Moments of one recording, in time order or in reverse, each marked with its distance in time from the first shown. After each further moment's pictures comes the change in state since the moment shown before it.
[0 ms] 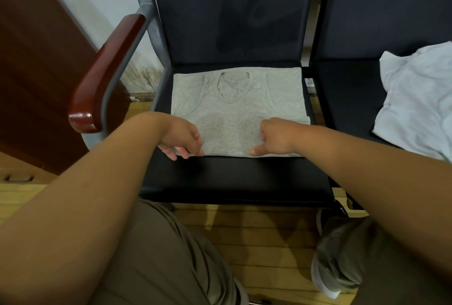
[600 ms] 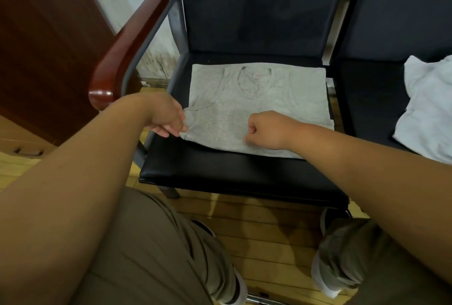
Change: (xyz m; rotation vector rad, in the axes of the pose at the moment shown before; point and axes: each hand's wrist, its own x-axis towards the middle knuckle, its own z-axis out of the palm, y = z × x) left_hand -0.019 -0.056 -0.027 -0.259 0.222 -0.038; right_hand 0.008 -0.061 0.002 0.048 0.084 -0.135
